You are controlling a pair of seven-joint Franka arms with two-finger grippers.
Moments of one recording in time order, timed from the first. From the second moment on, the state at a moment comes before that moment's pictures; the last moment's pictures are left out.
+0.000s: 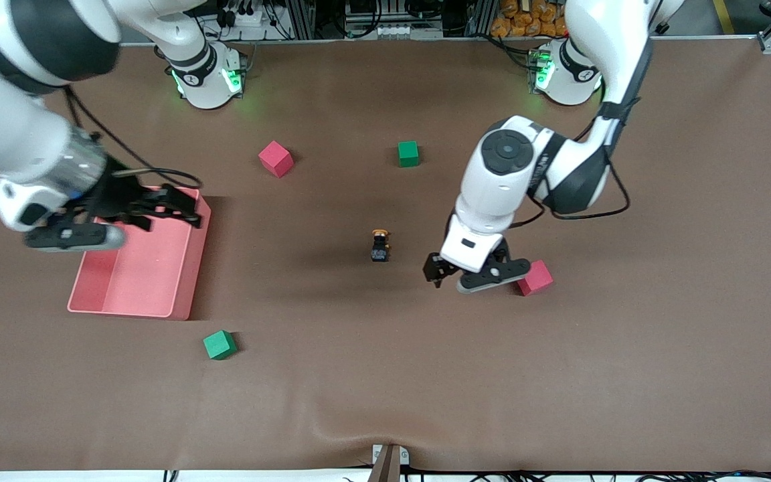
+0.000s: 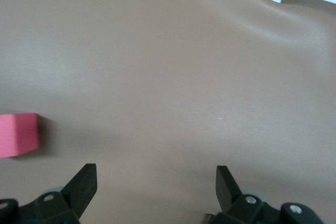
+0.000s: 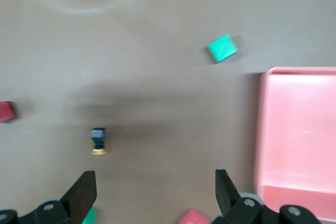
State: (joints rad) left arm -0.55 0.50 -0.05 -1.58 0.14 2.34 -0.97; right arm 0.22 0.18 -0.04 -1.43 0.21 1.69 0.18
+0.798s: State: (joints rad) left arm -0.70 0.64 -0.06 -1.59 0.55 2.45 -1.36; right arm -0.05 0.06 0.04 -1.40 0.05 1.57 0.02
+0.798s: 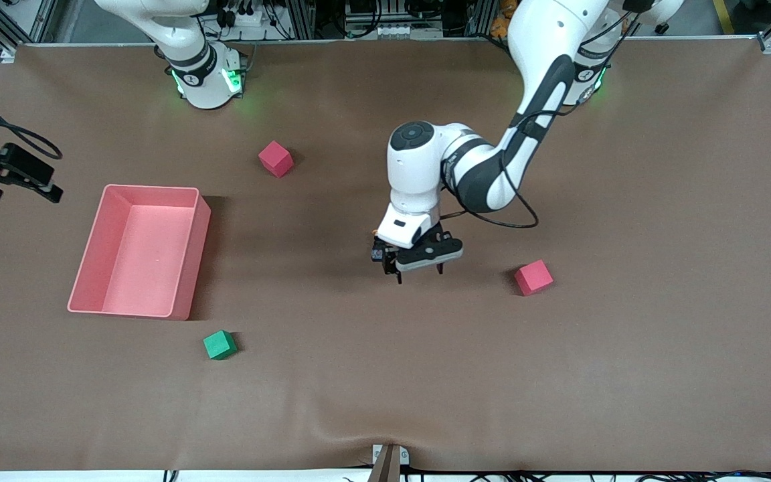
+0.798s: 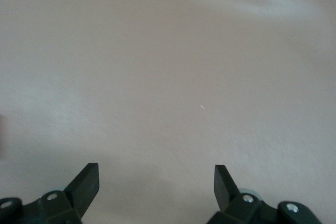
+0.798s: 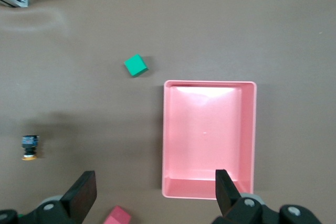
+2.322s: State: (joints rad) left arm -0.83 0.78 -0.06 -1.62 0.78 2.60 -1.42; right arm -0.13 0.07 0.04 -1.50 0.04 1.49 -0.07
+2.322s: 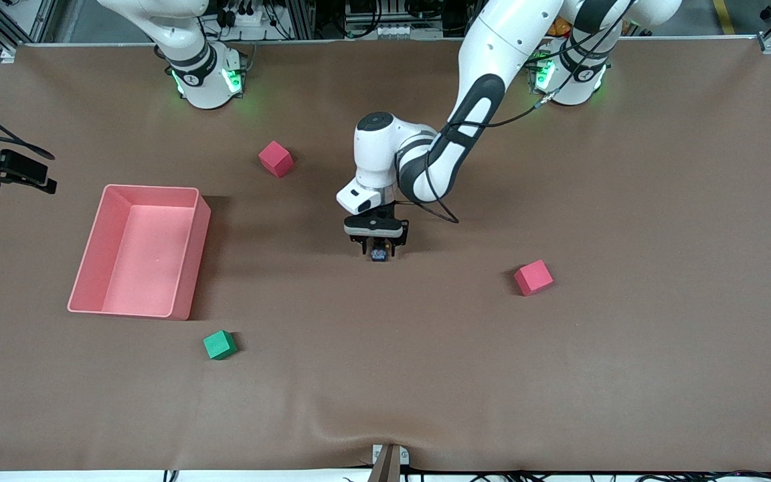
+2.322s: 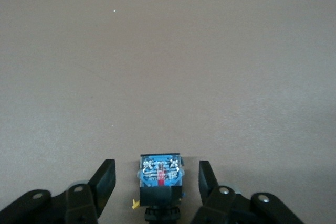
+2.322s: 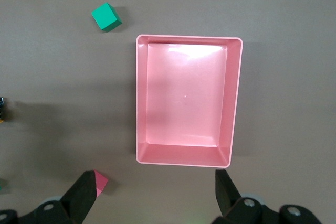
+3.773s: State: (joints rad) left arm -0.85 0.79 -0.06 -1.65 0.92 2.60 -1.67; right arm -0.12 0.06 0.06 -1.50 -0.02 1.44 -0.07
